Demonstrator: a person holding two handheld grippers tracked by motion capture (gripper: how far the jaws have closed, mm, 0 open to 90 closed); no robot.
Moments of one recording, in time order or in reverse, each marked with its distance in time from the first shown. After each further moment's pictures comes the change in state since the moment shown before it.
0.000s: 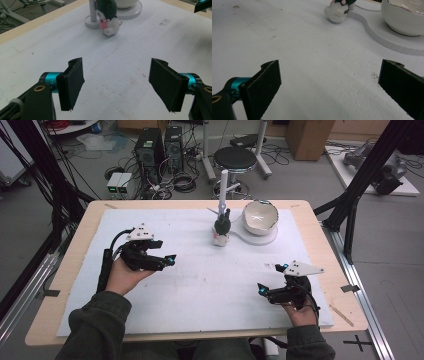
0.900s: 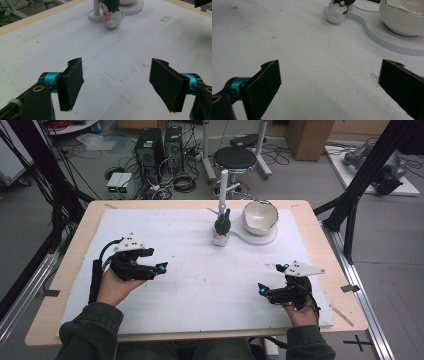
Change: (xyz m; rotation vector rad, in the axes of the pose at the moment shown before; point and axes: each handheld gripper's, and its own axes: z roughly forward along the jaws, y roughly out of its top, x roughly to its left) left arm 0.000 -0.029 -0.017 -0.020 0.018 -0.030; right arm 0.001 0.000 -0.002 -0.002 -0.012 0.001
